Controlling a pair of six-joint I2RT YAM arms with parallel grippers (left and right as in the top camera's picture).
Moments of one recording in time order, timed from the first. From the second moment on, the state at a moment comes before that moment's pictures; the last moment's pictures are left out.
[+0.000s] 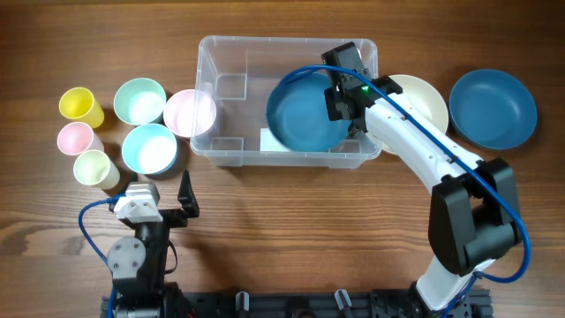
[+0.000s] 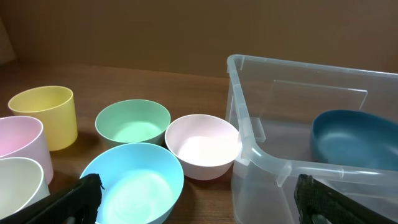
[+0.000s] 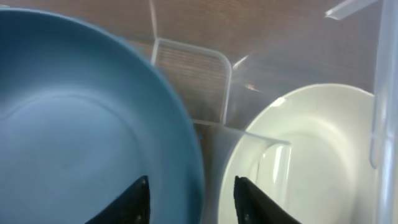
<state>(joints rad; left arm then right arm) 0.06 0.01 0.06 -0.19 0.05 -0.10 0.41 1.88 1.38 -0.61 0.32 0.15</state>
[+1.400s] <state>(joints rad) 0.06 0.01 0.06 -0.19 0.05 -0.10 -0.23 1.59 0.99 -0.63 -0.04 0.35</state>
